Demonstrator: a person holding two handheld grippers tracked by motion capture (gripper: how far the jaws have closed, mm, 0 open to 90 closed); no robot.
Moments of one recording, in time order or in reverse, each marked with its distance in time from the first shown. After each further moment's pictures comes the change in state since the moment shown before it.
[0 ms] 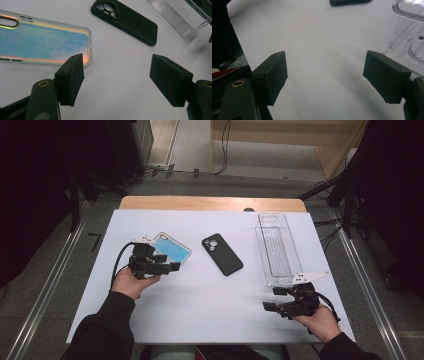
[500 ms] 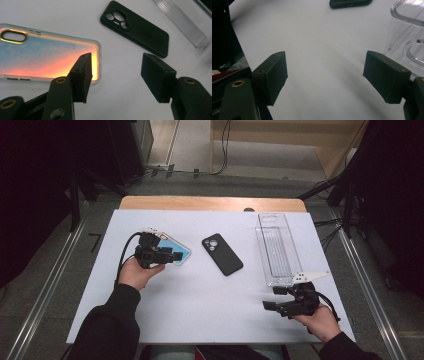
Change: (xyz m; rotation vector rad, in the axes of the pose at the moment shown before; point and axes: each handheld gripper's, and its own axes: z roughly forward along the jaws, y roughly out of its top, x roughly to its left) left arm 0.008 0.025 0.019 0.017 0.060 0.001; right arm 0.001 0.002 -0.001 -0.010 0.002 0.009
